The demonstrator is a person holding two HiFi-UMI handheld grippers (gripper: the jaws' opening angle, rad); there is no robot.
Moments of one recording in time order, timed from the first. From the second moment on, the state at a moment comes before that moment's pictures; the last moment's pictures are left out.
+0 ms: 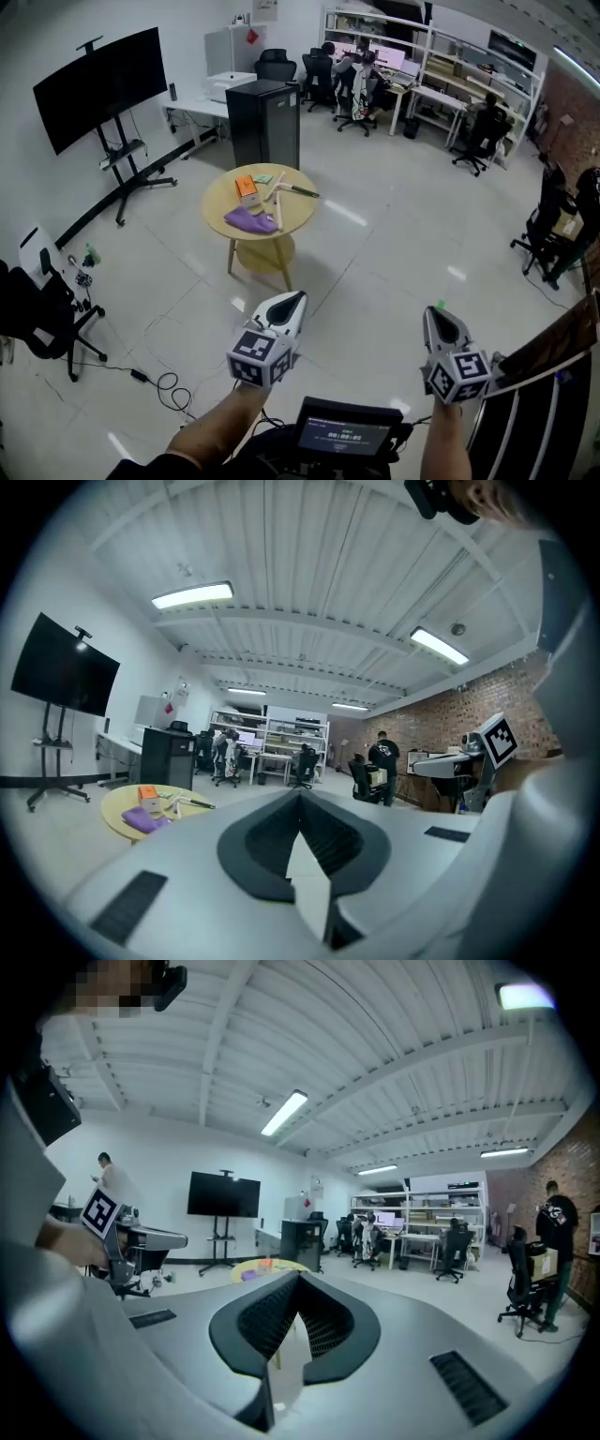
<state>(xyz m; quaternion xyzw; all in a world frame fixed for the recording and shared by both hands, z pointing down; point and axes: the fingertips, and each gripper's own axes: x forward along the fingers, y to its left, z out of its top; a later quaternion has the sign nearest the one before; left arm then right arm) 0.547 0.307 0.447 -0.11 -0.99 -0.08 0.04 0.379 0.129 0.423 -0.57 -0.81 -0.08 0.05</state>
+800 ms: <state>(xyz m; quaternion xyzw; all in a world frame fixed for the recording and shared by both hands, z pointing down) 0.371 0.780 0.447 -0.31 -0.95 -0.07 0.05 0.137 0.669 0.445 -0.72 -0.69 -0.10 0.06</state>
